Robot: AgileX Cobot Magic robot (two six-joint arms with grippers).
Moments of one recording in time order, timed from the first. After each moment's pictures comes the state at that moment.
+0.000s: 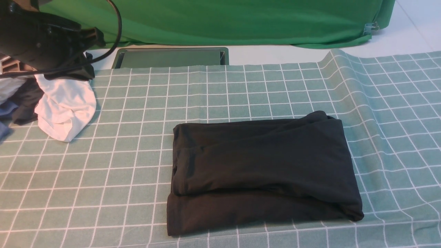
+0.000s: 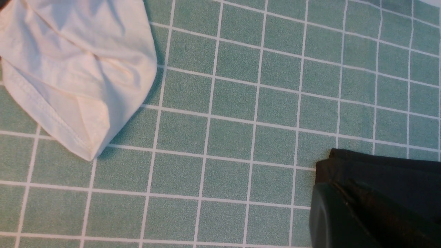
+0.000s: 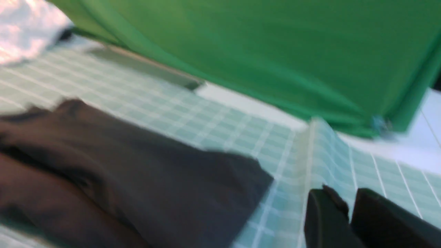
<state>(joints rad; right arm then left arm) 0.25 0.12 -0.06 -0.01 0.18 -0.14 0.00 1.56 -1.36 -0.21 0.85 -0.05</state>
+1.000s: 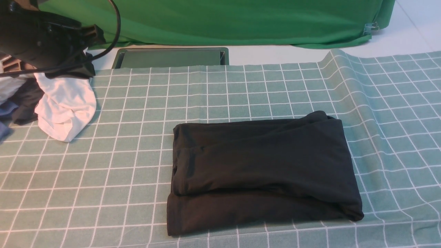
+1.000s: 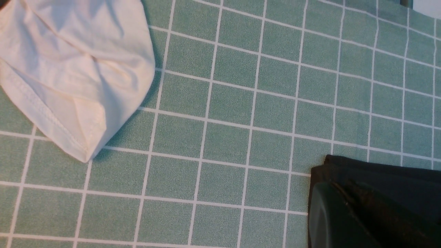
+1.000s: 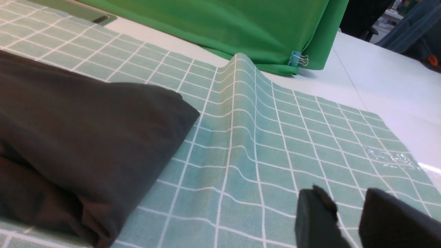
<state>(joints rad) 0.06 0.00 0.01 -0.07 0.25 -0.14 0.00 1.56 -1.36 -0.22 0.84 -0.07</state>
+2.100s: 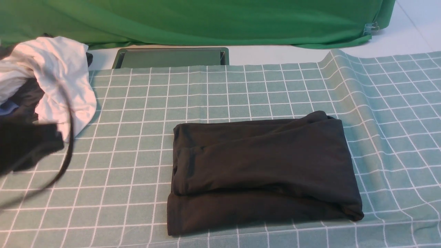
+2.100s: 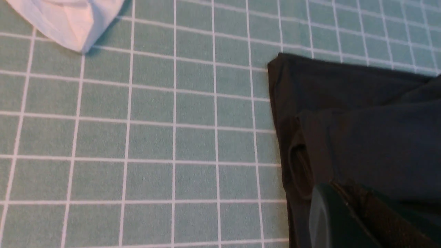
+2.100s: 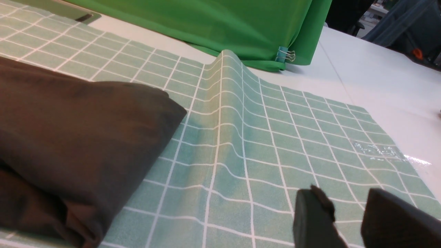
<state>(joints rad) 0.02 0.00 0.01 -0.07 0.25 -0.14 0.00 0.71 -0.70 -0.35 0.72 0.08</state>
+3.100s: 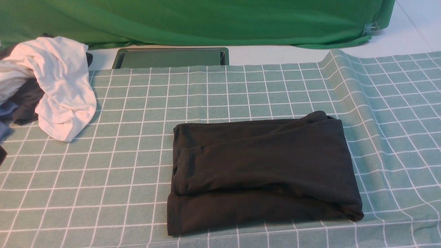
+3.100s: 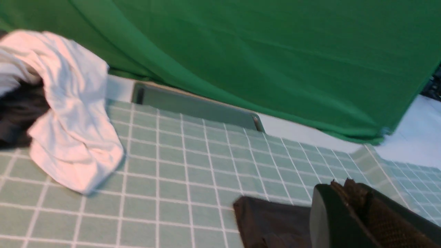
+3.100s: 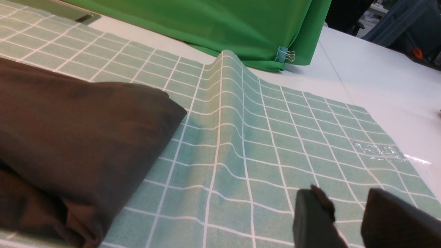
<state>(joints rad) 0.02 0.00 0.01 -0.07 0.25 -0.14 0.00 0.23 -0.48 -0.33 0.45 0.04</state>
